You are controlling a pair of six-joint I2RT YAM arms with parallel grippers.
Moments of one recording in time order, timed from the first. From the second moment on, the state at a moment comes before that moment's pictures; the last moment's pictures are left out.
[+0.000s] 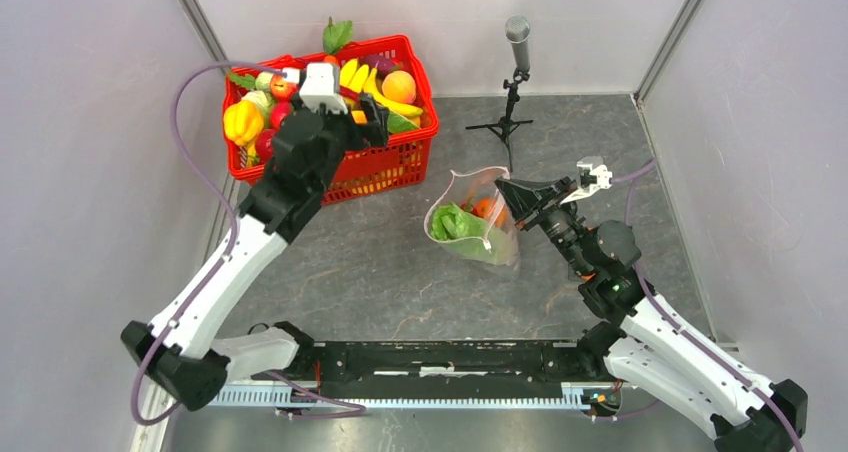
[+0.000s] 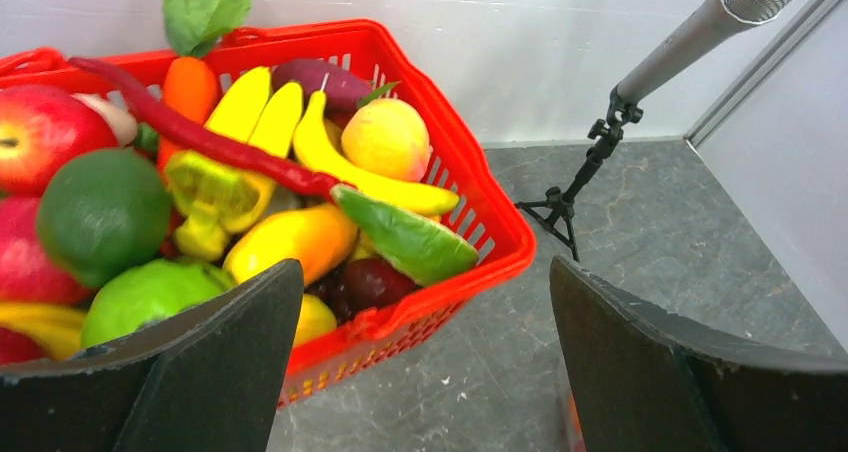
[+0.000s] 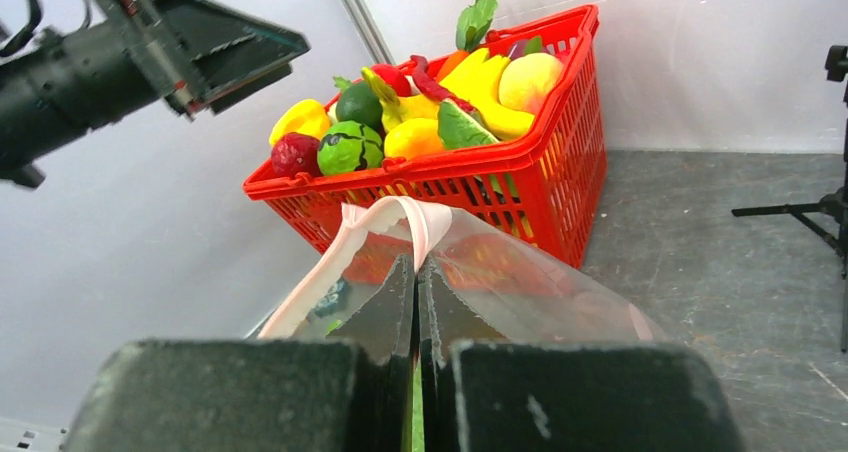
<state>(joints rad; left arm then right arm) -0.59 1.11 1.23 -0.15 -0.35 -0.20 0.67 0.70 0.53 0.44 0.05 0.46</state>
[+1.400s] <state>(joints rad) -0.44 1.74 1.57 -0.34 -0.34 -0.61 0.67 0.78 0.53 0.41 0.03 0.44</state>
